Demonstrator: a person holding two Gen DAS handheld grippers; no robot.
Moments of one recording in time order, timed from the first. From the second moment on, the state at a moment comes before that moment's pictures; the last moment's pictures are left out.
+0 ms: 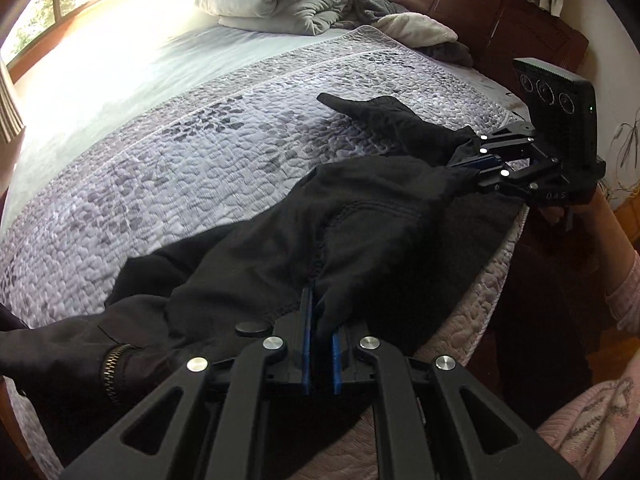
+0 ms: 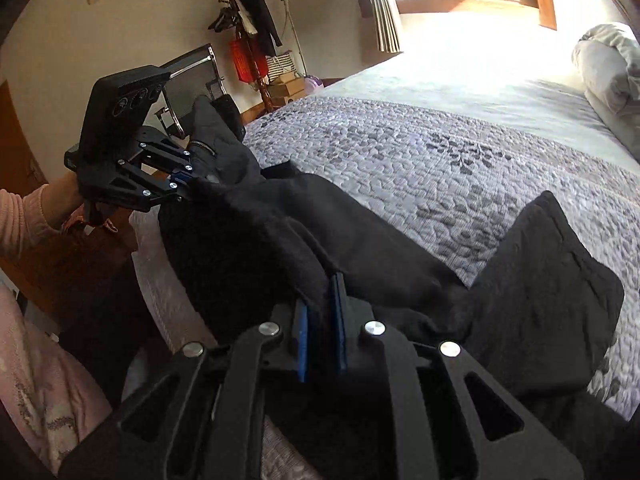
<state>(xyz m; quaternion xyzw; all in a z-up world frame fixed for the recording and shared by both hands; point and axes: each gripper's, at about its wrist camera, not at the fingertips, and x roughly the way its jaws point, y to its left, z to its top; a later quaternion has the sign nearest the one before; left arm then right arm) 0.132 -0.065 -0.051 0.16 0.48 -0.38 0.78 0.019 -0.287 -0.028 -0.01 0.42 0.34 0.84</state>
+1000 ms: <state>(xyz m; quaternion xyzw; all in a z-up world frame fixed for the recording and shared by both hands) 0.040 -0.053 -0.069 0.03 0.55 -0.25 0.79 -0.006 -0.275 -0.029 0.01 0.49 0.07 0.87</state>
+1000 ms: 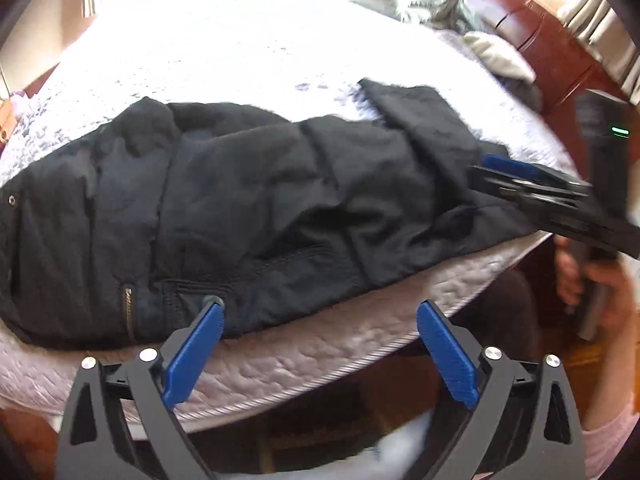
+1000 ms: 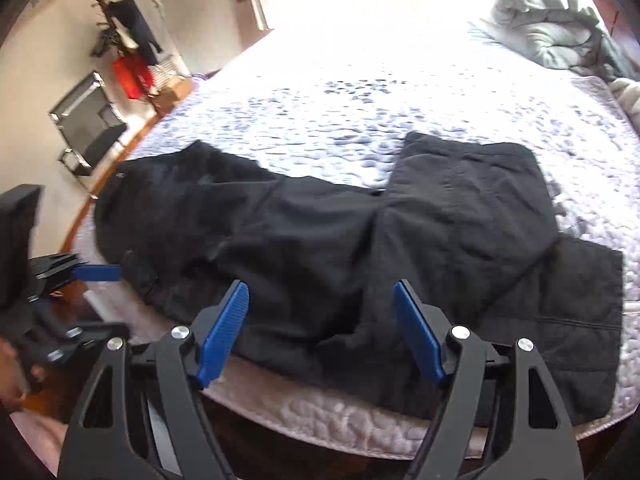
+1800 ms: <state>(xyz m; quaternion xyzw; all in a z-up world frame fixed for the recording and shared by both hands) 0.102 -0.059 -0.123 0.05 0.54 -0.13 0.83 0.113 -0.303 -0.084 0.04 0.54 -0.18 0.82</state>
